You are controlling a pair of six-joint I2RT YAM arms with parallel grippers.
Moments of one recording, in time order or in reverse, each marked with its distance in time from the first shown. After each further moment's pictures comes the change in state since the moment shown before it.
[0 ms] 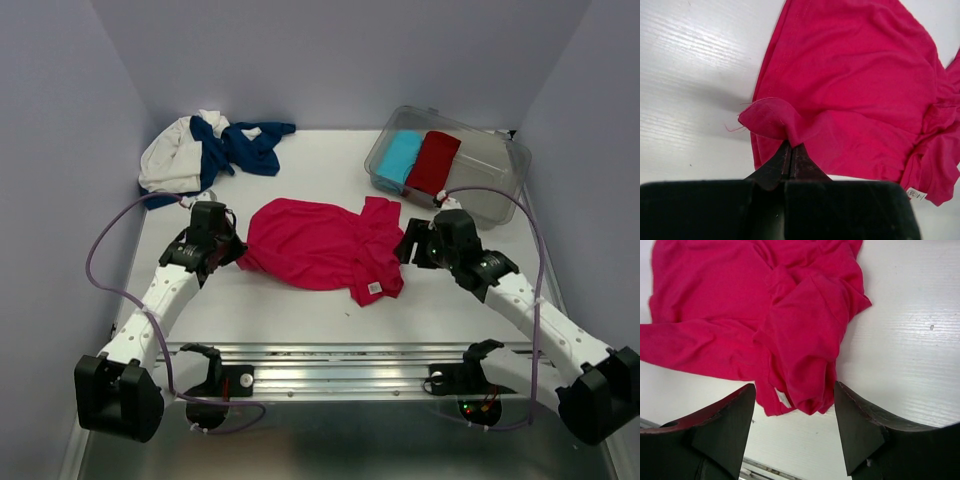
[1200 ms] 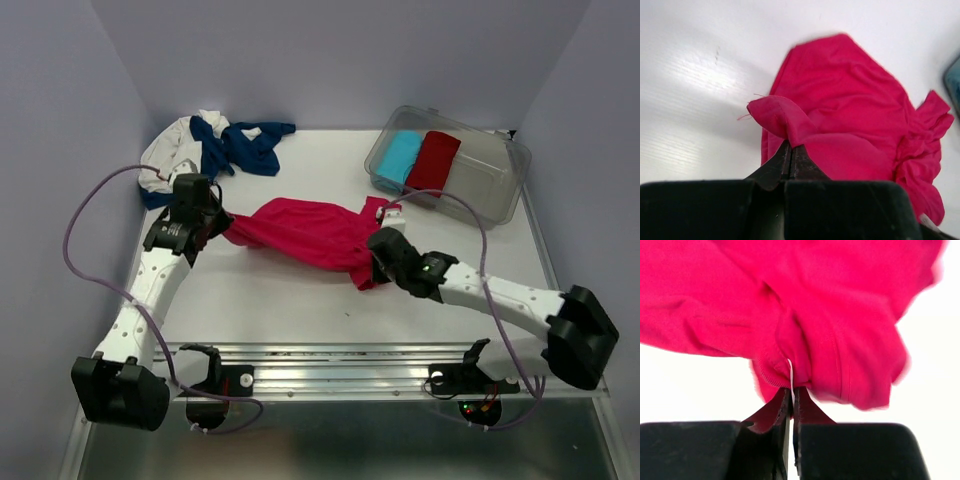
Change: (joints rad) left arm 0.034 0.032 0.179 -0.053 -0.082 0.013; right arm 0.434 0.438 0.058 0.082 0.369 0.089
